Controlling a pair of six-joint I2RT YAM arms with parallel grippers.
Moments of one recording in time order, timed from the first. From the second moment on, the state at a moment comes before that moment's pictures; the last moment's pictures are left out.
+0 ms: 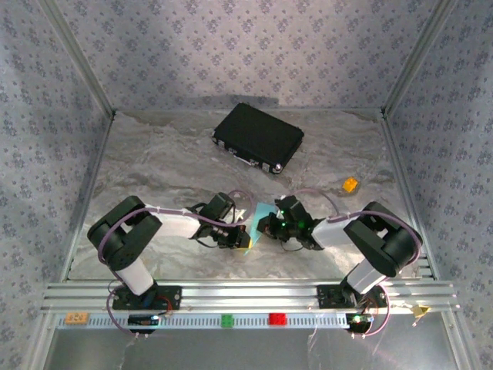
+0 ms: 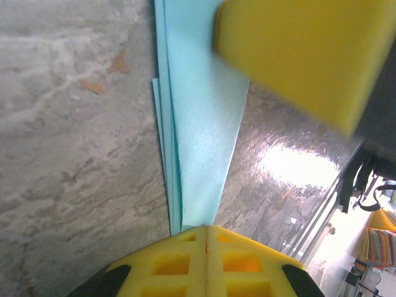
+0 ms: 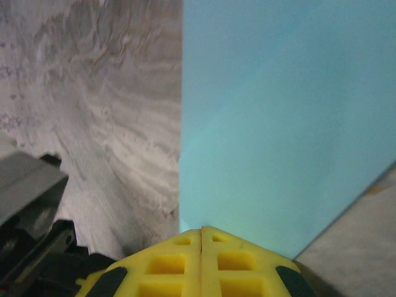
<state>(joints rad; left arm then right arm) -0.82 1.67 0.64 0.01 0.64 -0.73 0.71 1.58 0.42 0.44 -0.33 1.09</state>
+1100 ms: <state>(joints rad) -0.82 1.69 0.65 0.02 0.66 -0.73 0.33 1.61 0.47 0.36 -0.47 0.96</state>
